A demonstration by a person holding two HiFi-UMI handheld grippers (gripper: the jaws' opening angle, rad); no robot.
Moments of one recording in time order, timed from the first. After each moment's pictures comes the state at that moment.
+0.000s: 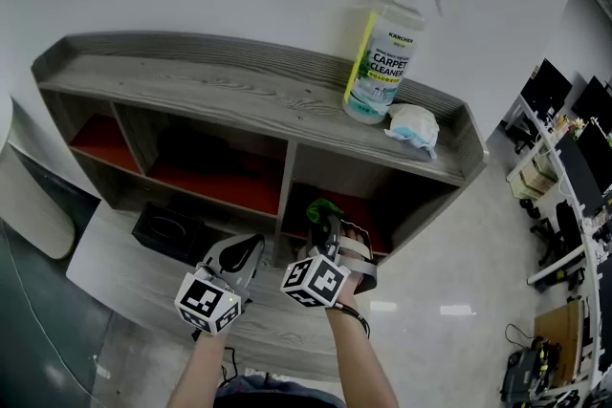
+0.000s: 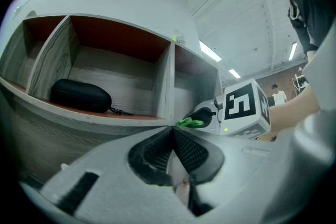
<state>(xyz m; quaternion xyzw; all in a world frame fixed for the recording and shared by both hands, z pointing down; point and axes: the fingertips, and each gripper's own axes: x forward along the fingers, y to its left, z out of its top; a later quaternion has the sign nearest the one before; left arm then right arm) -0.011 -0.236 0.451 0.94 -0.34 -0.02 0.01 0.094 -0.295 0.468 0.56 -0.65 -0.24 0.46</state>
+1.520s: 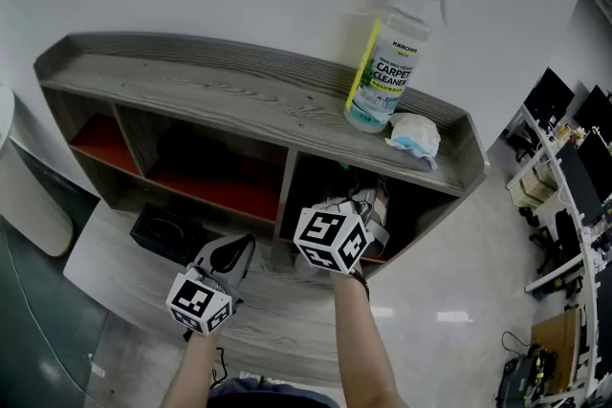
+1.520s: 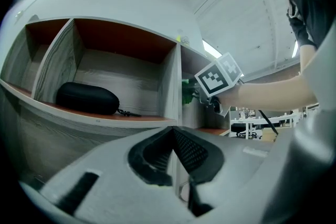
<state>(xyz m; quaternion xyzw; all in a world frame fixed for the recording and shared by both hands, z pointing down) -0.026 -0.246 0.450 0.93 -0.36 -0.02 0.01 0.127 -0.344 0.319 0.70 -0.63 -0.26 0.24</state>
